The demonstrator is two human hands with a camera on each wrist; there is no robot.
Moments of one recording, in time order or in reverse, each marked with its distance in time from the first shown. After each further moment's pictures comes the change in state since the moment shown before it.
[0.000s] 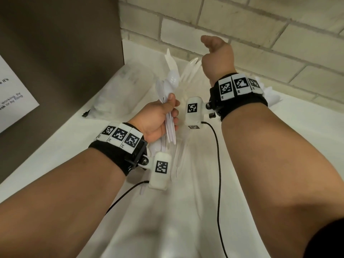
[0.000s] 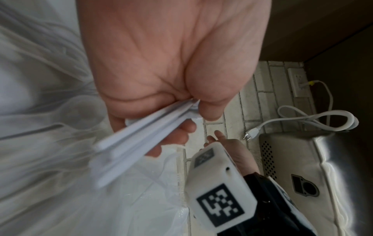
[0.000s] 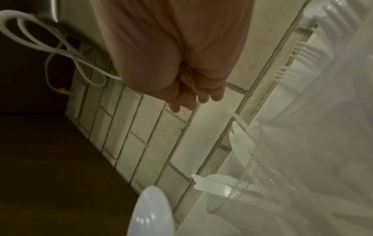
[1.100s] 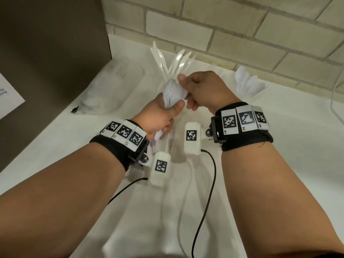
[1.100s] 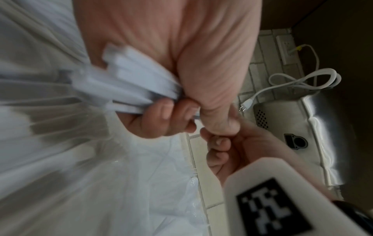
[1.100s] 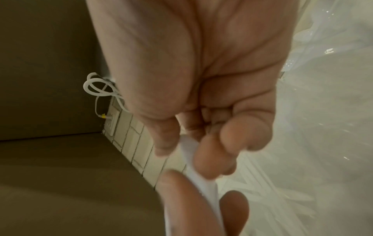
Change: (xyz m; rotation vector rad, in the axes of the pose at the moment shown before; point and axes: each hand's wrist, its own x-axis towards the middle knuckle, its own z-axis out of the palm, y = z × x) left_hand -0.004 -0.021 0.020 0.367 -0.106 0.192; right_hand -0.095 0.008 -0.032 -0.074 -0.348 0.116
